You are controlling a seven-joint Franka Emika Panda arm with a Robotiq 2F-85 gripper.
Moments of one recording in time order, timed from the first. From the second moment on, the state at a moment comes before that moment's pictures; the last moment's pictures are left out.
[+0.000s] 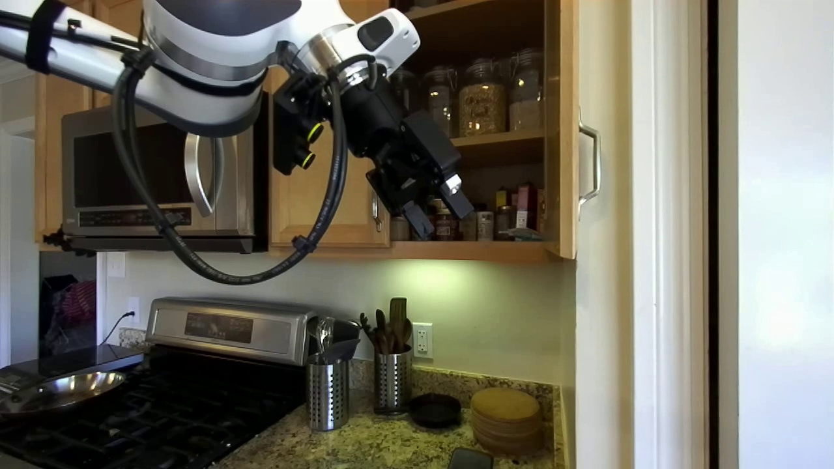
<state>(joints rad) -0.41 -0.58 -0.18 -2.28 -0.42 2.27 0.24</state>
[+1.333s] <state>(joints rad) -0.34 -0.31 -0.40 -2.06 -0.05 2.50 -0.15</state>
